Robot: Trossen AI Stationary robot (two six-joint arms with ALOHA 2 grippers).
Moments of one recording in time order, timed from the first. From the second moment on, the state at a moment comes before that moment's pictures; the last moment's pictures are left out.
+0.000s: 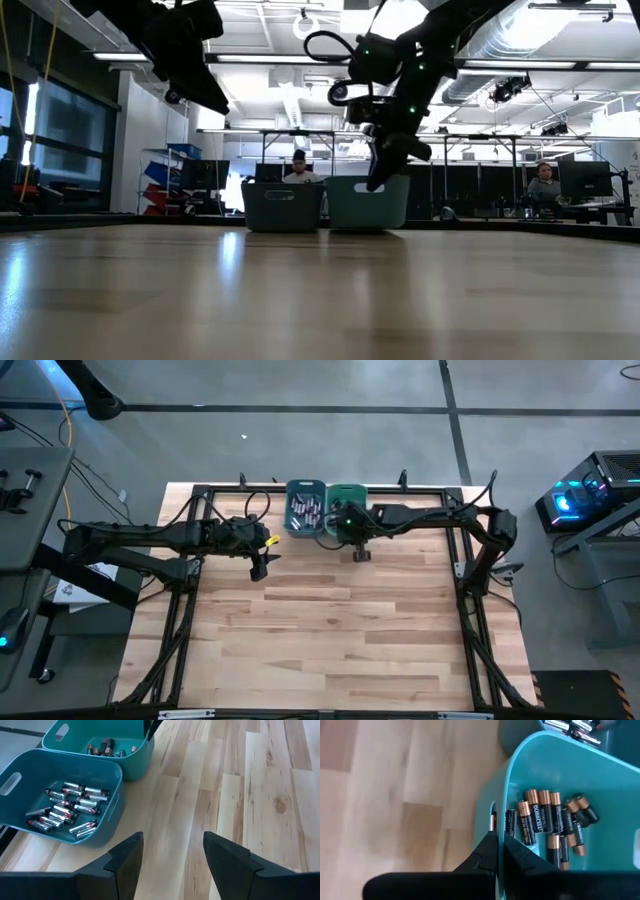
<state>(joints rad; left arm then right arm) 0.12 1.06 0.77 -0.44 -0.15 -0.03 -0.31 1.76 1.20 -0.50 0.14 -0.52</state>
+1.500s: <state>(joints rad) 0.10 0.72 0.70 -0.28 -0.32 0.00 -0.14 1.10 0.85 -0.40 -0.04 -0.02</state>
